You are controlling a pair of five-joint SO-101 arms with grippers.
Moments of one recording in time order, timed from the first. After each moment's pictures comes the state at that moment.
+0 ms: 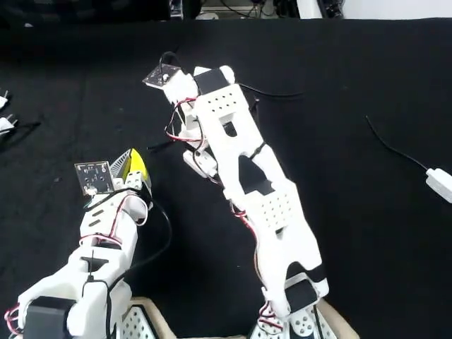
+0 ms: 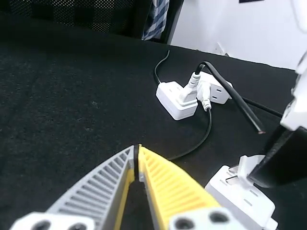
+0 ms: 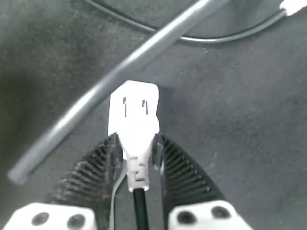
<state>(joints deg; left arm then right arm) 0.7 -26.6 95.3 -46.0 13.0 -25.3 49.7 -54.5 99.8 28.1</state>
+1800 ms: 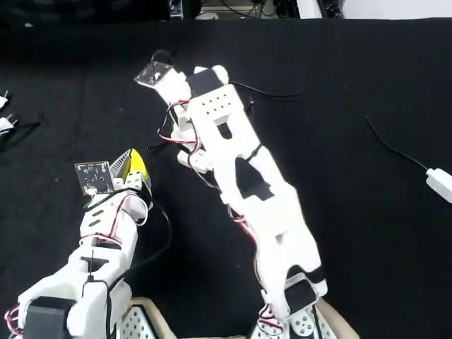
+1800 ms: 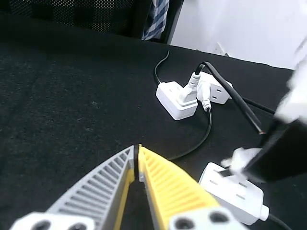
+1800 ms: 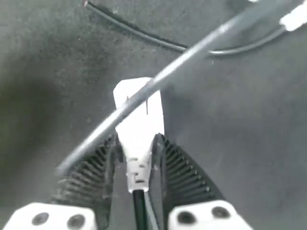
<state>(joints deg) 0.7 -26.6 95.3 -46.0 13.0 -27.6 44.1 -51.6 99.8 25.6</state>
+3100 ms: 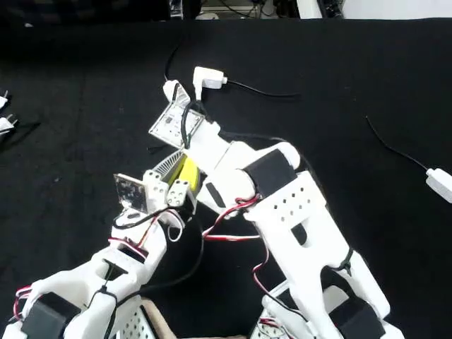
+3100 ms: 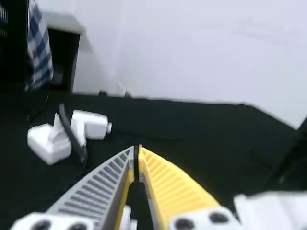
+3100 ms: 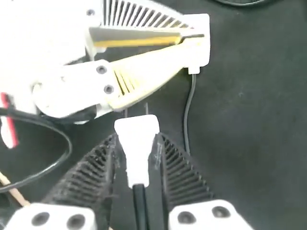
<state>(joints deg) 22.2 -26.6 95.3 -60.4 14.5 -33.6 -27.6 16.3 88.4 24.0</state>
